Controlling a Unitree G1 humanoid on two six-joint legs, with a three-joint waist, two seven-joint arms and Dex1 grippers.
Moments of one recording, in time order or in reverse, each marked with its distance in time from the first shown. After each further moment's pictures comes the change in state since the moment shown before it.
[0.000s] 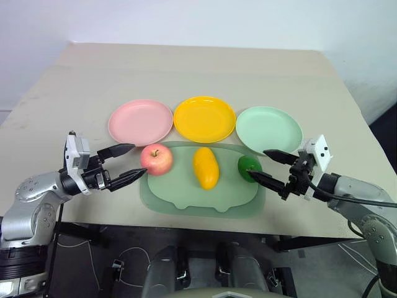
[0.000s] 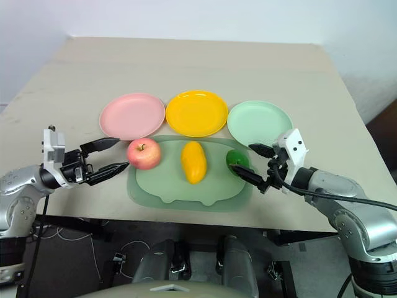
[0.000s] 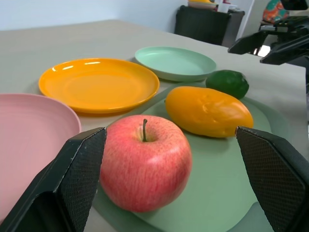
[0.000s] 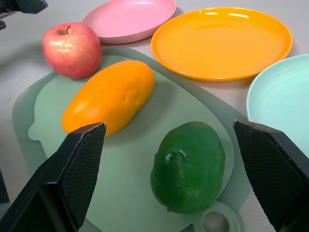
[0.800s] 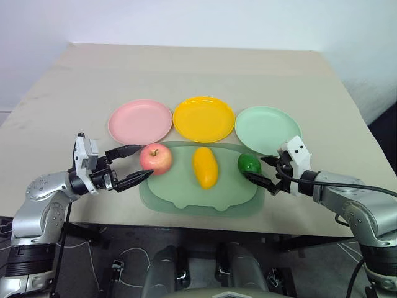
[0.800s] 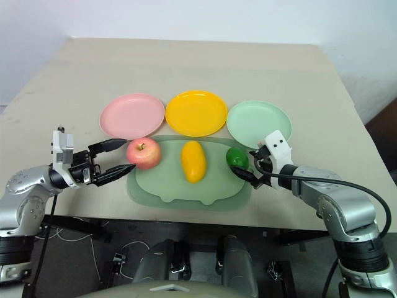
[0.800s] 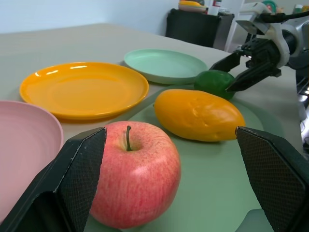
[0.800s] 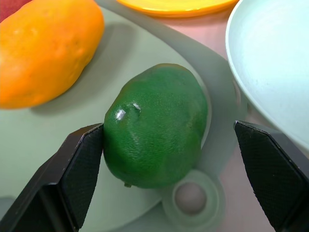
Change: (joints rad) left arm -0.019 -0.029 -0.039 0.011 0.015 -0.029 0.005; right arm -0.129 0.039 0.130 0.121 -0.129 0.162 -0.117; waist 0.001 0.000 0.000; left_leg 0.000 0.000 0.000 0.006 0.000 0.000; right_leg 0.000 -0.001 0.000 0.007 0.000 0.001
